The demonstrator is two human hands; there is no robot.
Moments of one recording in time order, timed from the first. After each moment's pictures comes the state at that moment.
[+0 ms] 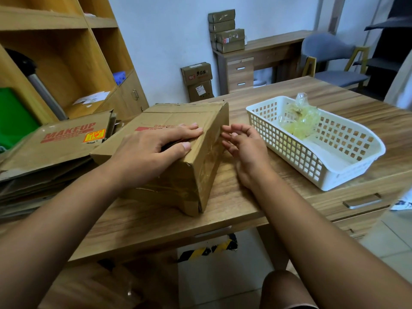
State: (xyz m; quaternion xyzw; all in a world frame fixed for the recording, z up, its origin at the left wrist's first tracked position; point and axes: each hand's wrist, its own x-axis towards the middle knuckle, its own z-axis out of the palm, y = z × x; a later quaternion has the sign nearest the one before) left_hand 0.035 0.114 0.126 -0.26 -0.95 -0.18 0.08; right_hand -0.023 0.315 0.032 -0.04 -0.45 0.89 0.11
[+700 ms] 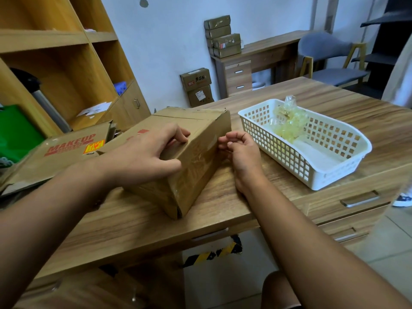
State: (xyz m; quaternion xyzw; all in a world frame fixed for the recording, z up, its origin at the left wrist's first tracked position) left_hand 0.033 0.128 0.153 -0.26 -0.95 -0.14 -0.04; right_hand -0.020 0.320 0.025 -0.06 -0.49 0.86 0.13
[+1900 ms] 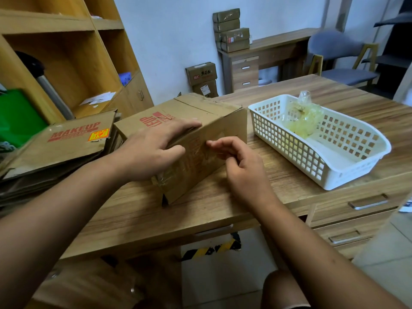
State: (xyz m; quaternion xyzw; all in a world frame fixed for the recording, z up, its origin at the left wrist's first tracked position) left_hand 0.027 0.116 0.130 -0.25 -0.96 -0.12 0.05; right_hand 0.032 0.315 0.012 0.17 -0.71 0.64 0.23
